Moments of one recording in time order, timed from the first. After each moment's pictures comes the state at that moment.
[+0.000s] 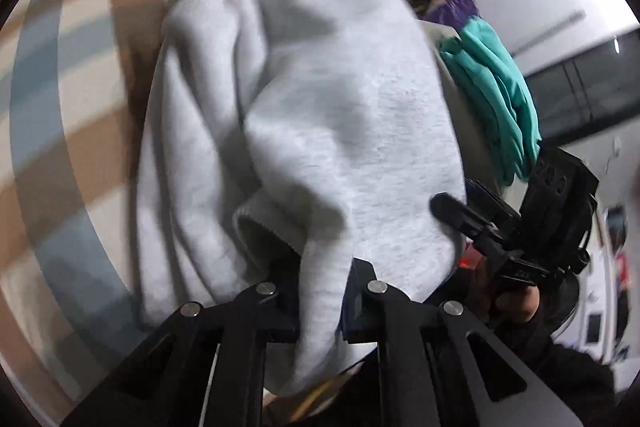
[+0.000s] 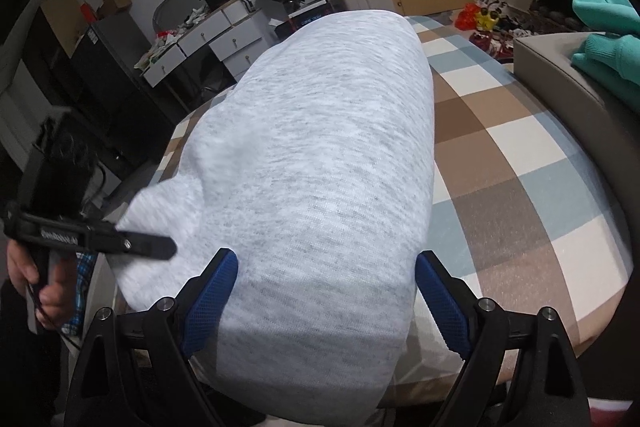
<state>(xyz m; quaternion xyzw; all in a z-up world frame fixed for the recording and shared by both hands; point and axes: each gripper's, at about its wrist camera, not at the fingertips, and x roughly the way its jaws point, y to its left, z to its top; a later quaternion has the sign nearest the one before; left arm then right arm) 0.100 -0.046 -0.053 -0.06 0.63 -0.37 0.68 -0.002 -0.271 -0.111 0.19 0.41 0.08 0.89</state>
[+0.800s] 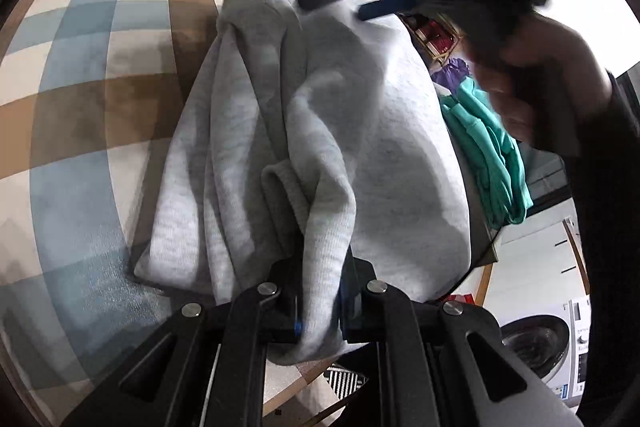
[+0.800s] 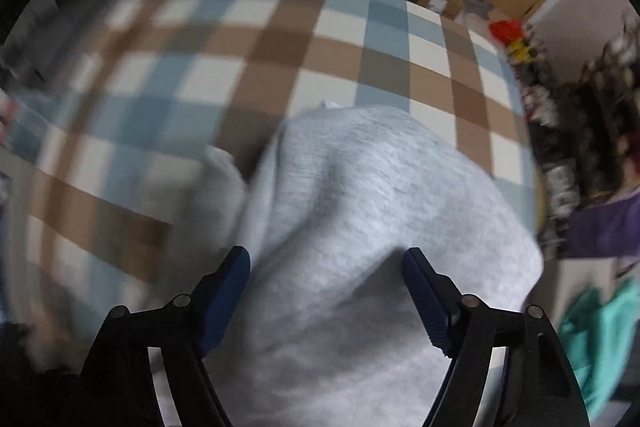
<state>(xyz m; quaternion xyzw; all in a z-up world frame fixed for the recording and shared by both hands) 0.083 -0.014 -0.069 -0.15 0.56 -0.36 0.73 0.248 -0.135 -0.083 -0.16 0.62 0.02 0.77</state>
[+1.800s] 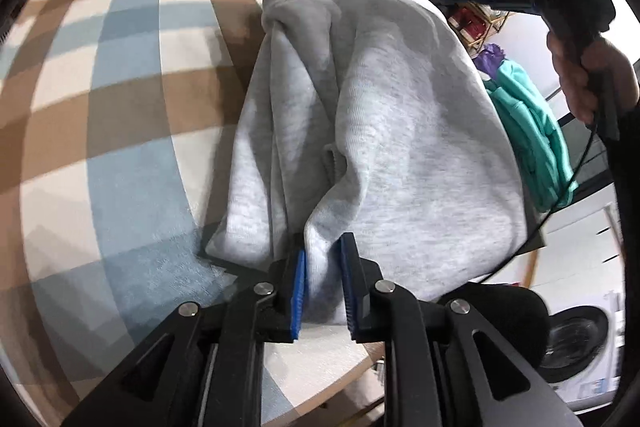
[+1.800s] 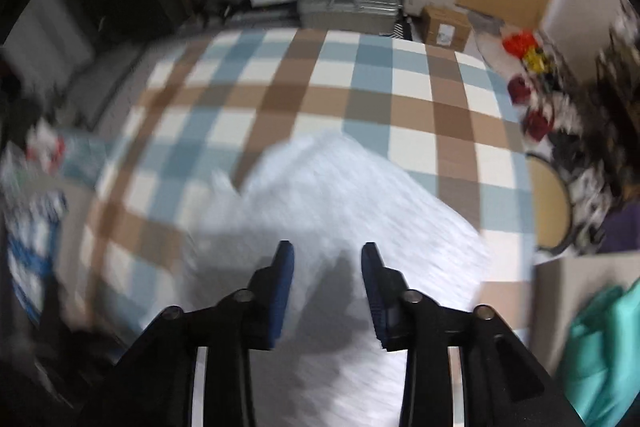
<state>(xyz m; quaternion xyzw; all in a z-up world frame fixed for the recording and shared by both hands) 0.079 -0.013 -0.066 -0.06 0.55 -0.30 0.78 0.206 -0.210 -0.020 -0.06 0.55 0.11 0.83</state>
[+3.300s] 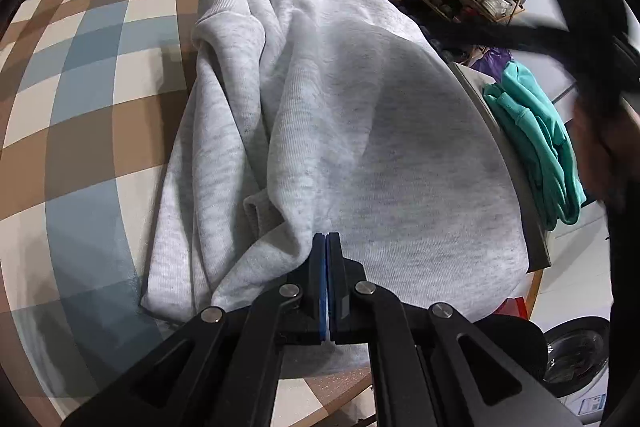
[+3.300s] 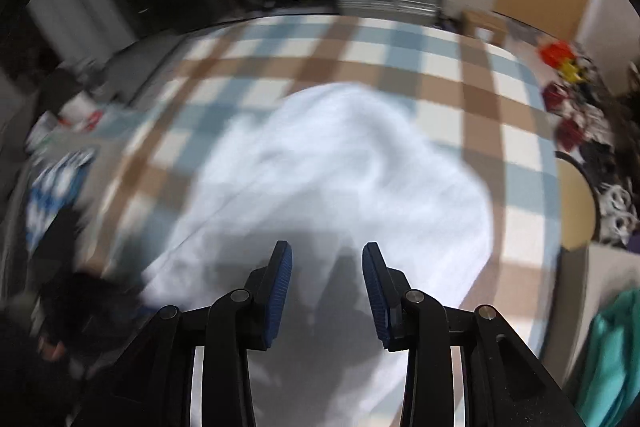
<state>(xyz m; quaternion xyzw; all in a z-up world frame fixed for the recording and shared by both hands) 0.114 -0.023 -0.080 -0.07 0.56 -0.30 0.77 0.145 -0.233 -0.028 -0.03 0.54 0.20 0.82</state>
